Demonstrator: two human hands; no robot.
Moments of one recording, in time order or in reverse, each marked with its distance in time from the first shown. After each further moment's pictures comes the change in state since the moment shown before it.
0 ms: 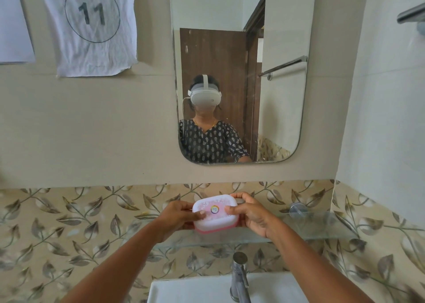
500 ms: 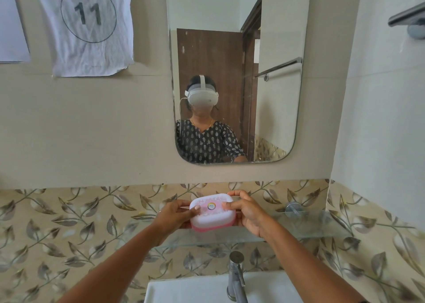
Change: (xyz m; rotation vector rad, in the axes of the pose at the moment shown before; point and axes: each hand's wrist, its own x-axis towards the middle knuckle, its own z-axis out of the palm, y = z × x) left_hand 0.002 -0.009 0.001 -0.037 0.103 0.081; right_hand -0.006 -0.005 0.007 0.029 0.068 -0.003
